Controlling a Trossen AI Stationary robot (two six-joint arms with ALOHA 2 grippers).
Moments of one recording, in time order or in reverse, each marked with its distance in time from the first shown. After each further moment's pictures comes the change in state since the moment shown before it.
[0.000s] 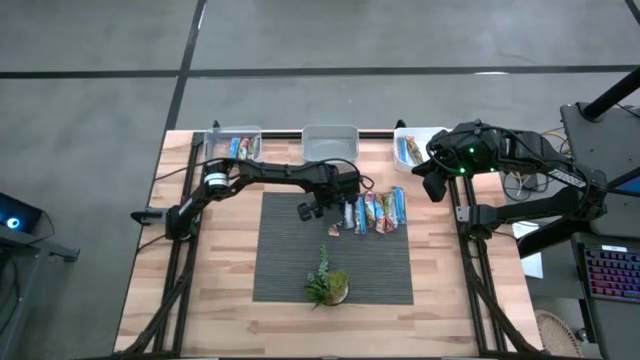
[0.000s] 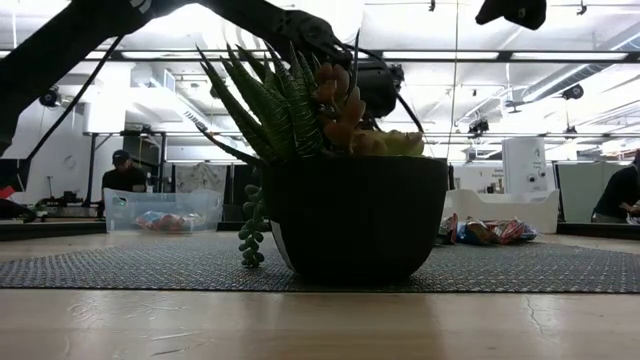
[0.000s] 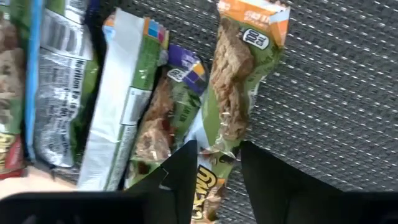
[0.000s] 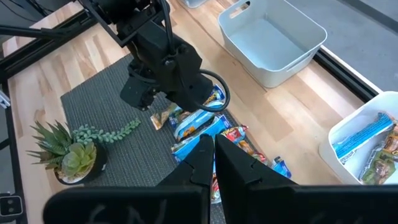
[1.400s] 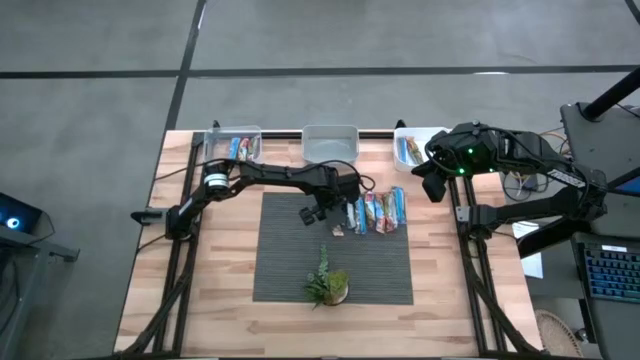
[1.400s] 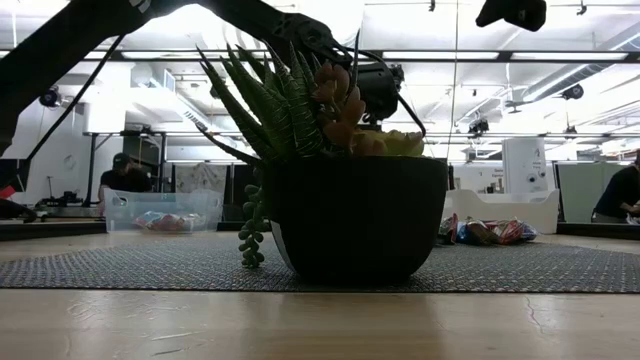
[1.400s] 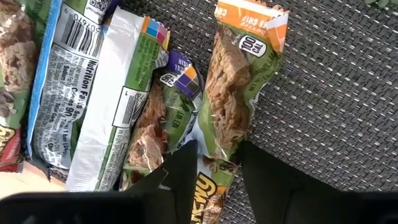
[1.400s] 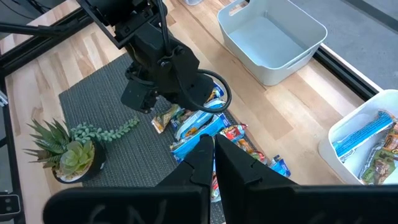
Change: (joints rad) left arm -0.009 0.001 -0.029 0.061 0.012 -0.119; right arm 0.000 0.000 -0.009 0.001 0.000 -0.002
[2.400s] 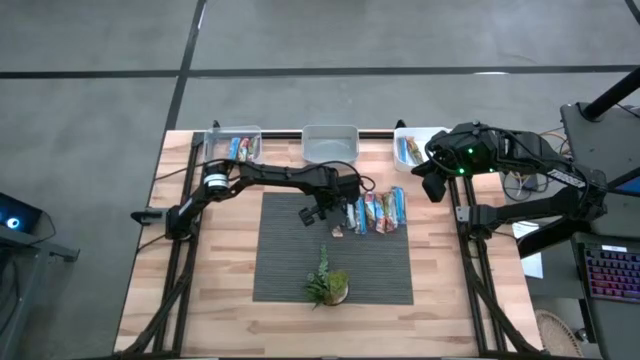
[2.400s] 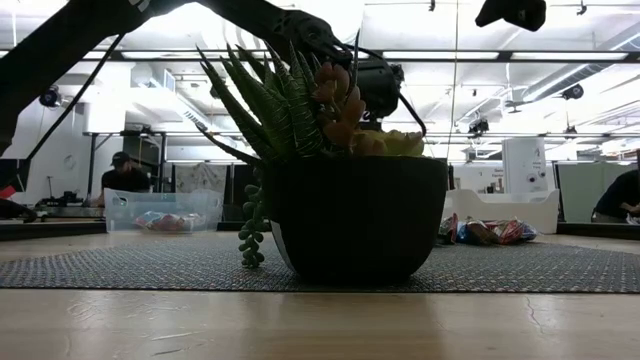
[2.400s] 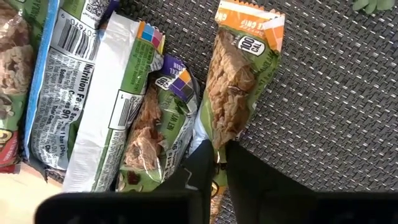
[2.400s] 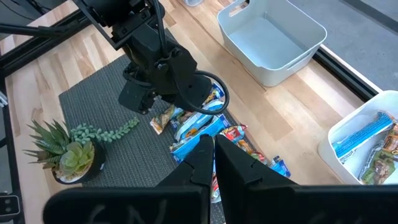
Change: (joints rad) left arm -0.006 -0.003 0.007 -0.020 0.000 -0.009; right arm 0.000 0.000 0.000 0.003 0.002 -0.001
